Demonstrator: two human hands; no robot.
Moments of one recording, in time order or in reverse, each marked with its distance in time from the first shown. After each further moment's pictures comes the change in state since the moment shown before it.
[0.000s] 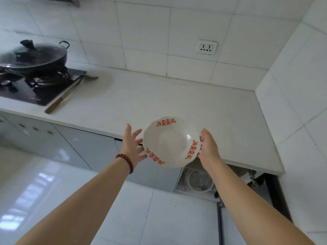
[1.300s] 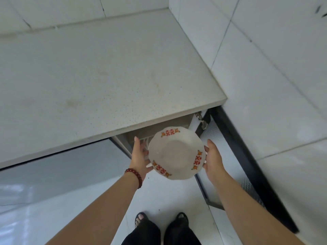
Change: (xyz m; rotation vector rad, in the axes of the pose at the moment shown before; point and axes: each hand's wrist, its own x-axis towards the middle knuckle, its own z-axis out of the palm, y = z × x) left_hand 0.115 -0.272 0.175 0.413 -0.273 -0.390; right_hand 0.017 0.168 -0.249 0.332 0.628 0.333
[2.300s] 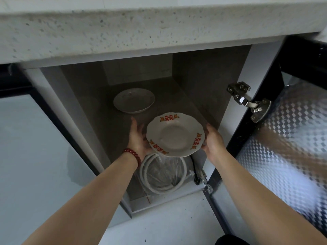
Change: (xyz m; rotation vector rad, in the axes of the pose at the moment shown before) left_hand 0.310 -0.029 -0.017 -0.183 -0.201 0.302; right_hand 0.315 0.090 0.087 0.091 -0.182 -0.360
